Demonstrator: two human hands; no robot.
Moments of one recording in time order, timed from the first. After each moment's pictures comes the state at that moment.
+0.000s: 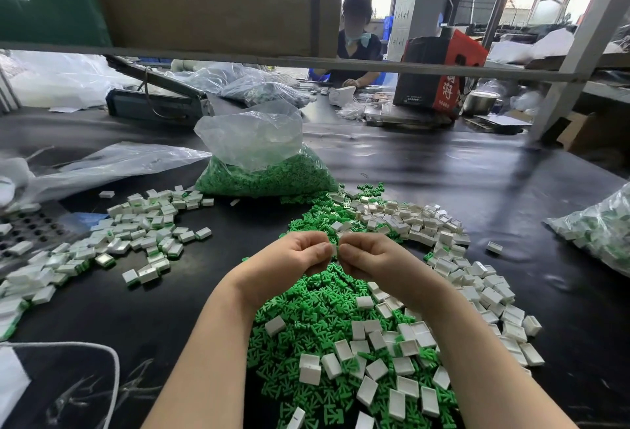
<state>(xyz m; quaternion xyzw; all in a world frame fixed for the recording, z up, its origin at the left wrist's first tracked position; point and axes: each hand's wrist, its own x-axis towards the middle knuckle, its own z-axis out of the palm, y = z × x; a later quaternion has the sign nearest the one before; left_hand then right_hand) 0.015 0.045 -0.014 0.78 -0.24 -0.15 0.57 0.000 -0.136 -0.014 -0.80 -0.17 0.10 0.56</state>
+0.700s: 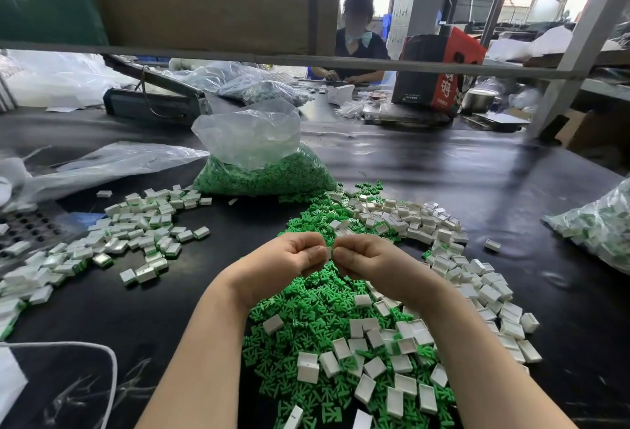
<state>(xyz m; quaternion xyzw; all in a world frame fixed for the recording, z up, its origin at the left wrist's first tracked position) 0.018 0.051 -0.017 0.81 -0.24 -0.14 0.51 0.006 -0.139 -0.021 -0.84 -0.21 0.09 0.49</state>
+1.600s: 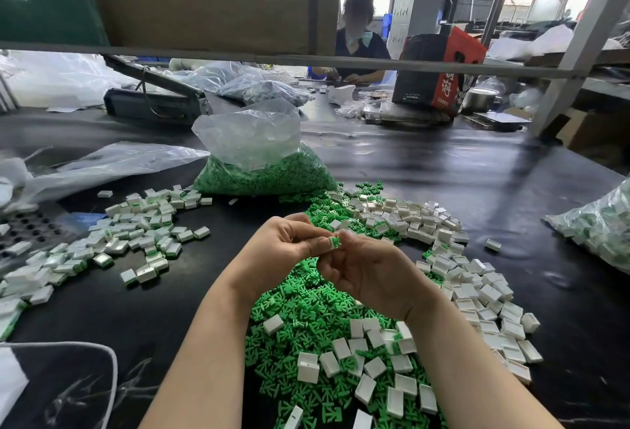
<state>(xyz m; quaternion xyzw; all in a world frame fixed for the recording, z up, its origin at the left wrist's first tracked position) 0.016 0.049 -0.006 0.77 -0.21 -0.04 0.60 0.003 -0.129 -0.031 -0.50 -0.16 0.26 0.81</state>
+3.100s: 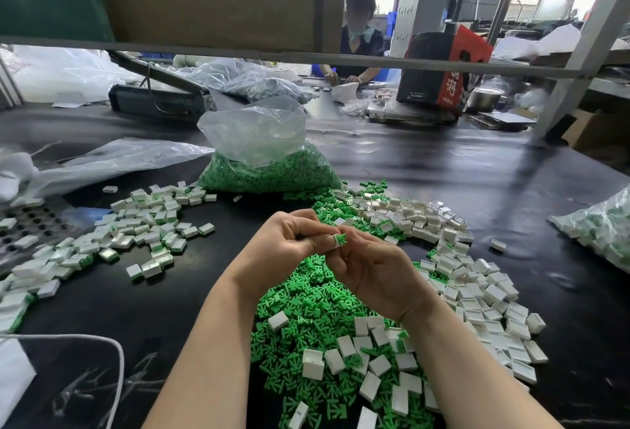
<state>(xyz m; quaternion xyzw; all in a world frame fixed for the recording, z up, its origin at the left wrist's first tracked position) 0.012 0.049 -0.003 0.77 -0.21 -0.02 0.61 0.004 -0.124 -0.038 -0.44 -0.16 0.22 0.86</state>
